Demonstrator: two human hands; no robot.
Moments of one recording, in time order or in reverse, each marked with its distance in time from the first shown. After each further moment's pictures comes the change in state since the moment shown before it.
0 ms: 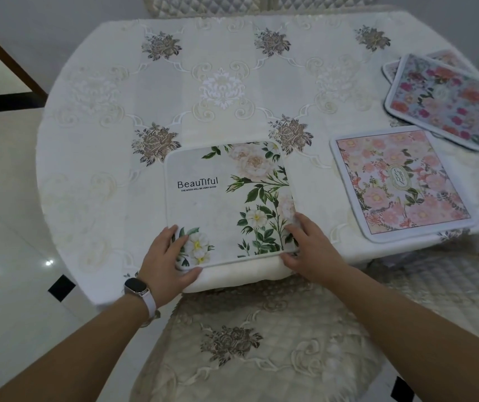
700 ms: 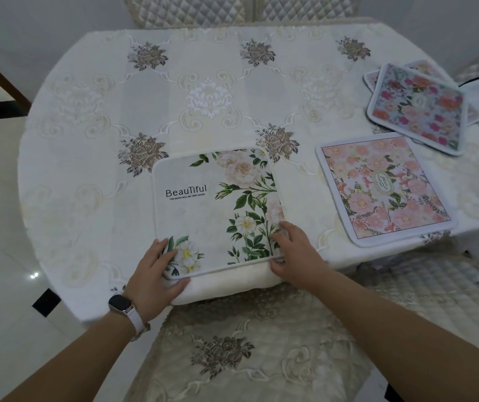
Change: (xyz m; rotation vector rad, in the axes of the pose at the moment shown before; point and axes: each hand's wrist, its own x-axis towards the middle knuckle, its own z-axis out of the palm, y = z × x) left_hand -0.002 -0.006 0.008 -0.118 0.095 0.055; right_hand 0.002 -0.009 0.000 0.038 0.013 -0.018
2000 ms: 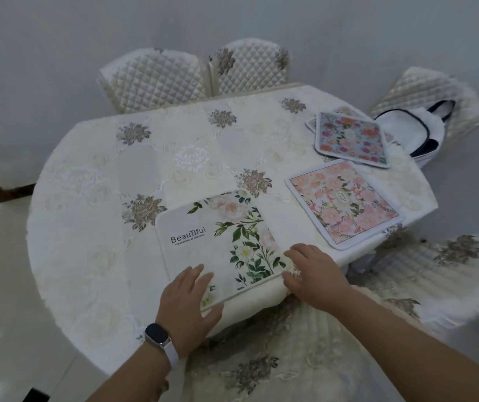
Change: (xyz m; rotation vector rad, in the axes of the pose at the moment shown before) left_hand -0.002 0.064 -0.062 0.194 -0.118 0.306; right_hand -0.073 -0.068 -0.055 -0.202 0.301 0.090
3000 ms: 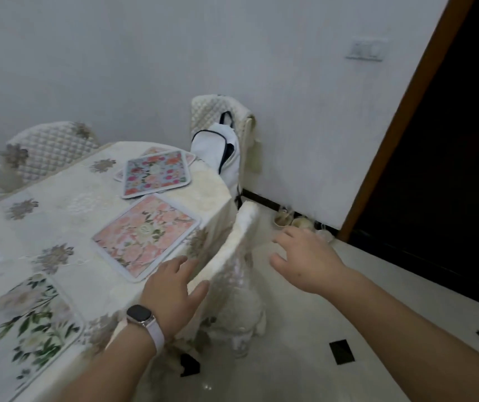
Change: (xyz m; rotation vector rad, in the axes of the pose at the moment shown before) left_hand 0.047 0.481 0.113 0.228 -0.117 0.391; right_hand -0.322 0.339 -0.181 0.055 0.123 0.542
